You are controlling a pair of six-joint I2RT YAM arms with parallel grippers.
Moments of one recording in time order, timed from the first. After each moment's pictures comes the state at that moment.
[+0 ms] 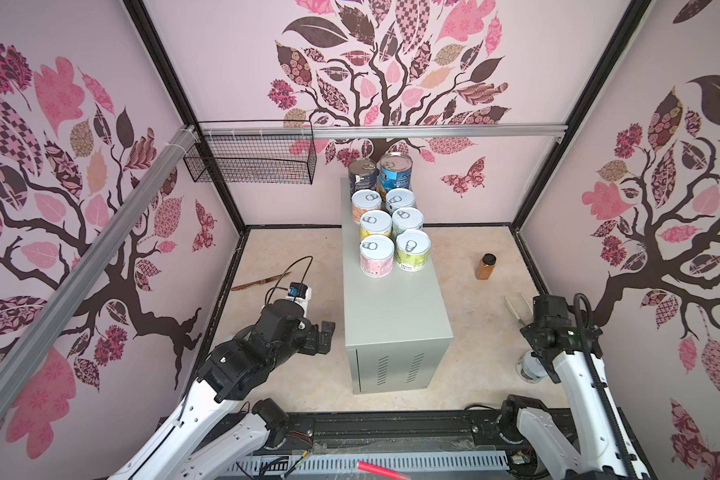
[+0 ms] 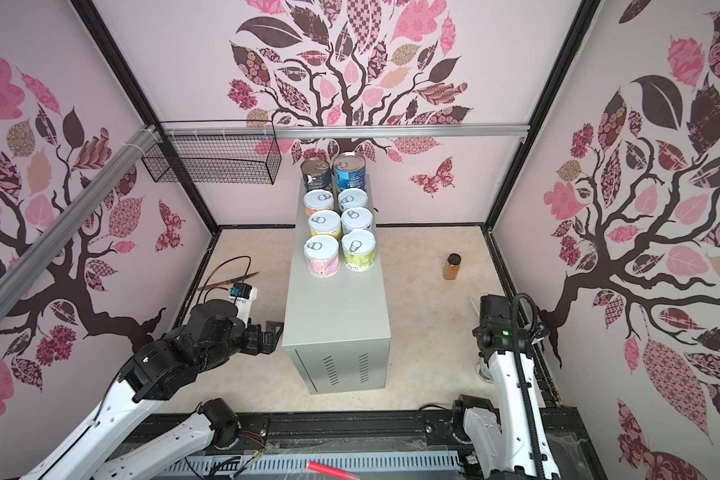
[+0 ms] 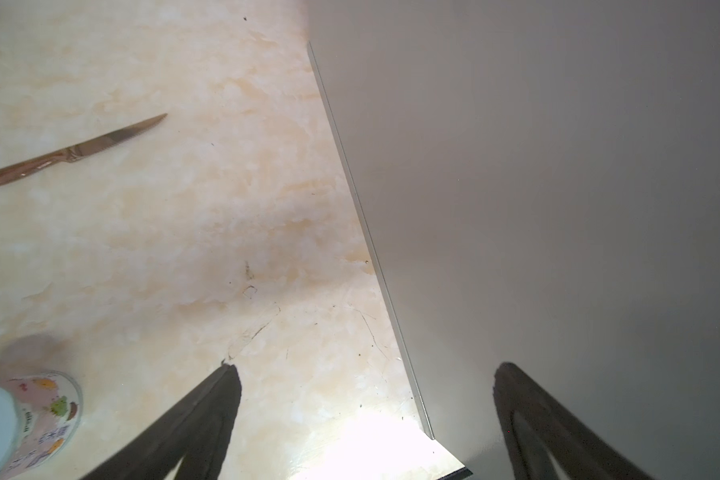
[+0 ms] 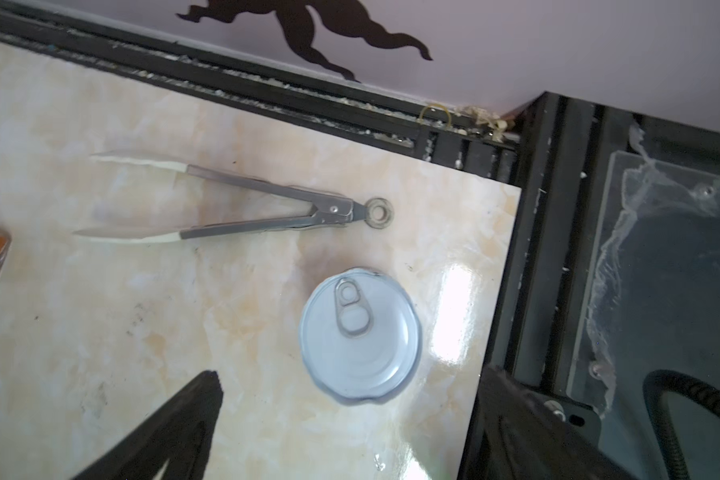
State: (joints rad) left arm -0.68 0.74 0.96 -0.97 -0.18 -0.39; right arm -0.26 0.84 0.75 -1.12 0.45 1.01
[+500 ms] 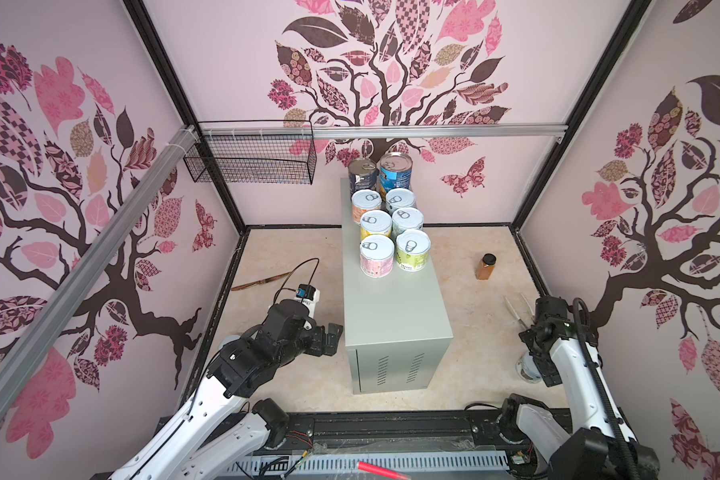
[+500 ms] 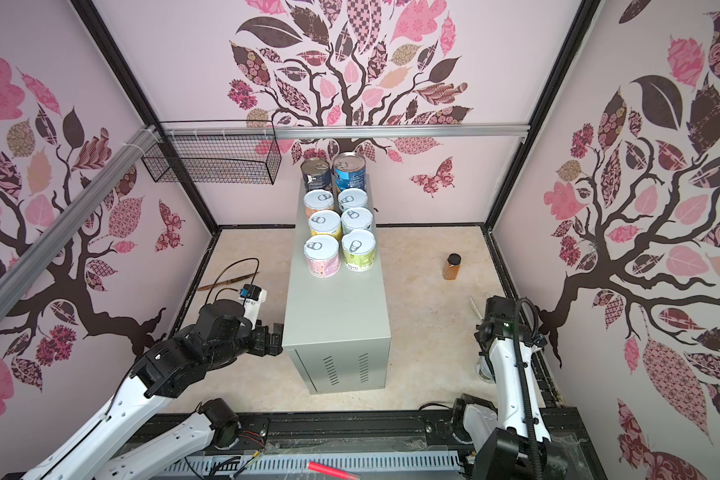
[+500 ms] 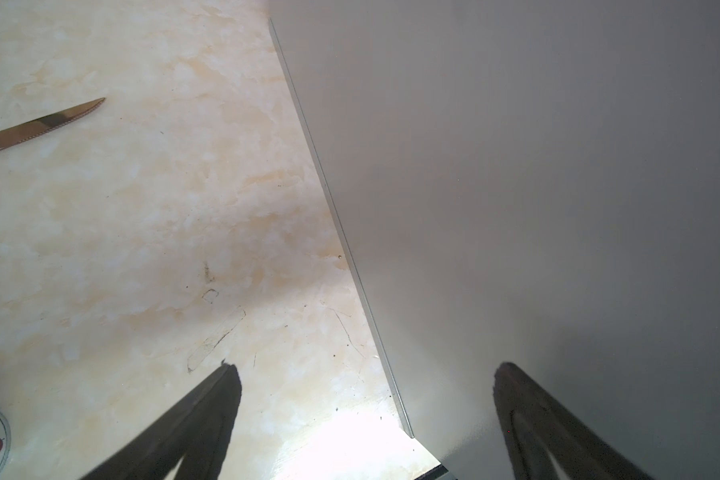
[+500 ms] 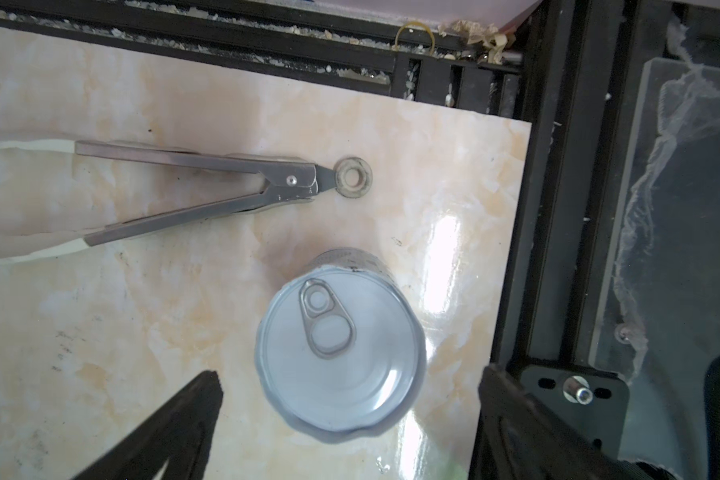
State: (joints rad) left arm -0.68 0.74 0.91 -0.91 -0.11 -0.39; right arm -0.32 0.97 0.69 -1.03 0.36 1.05
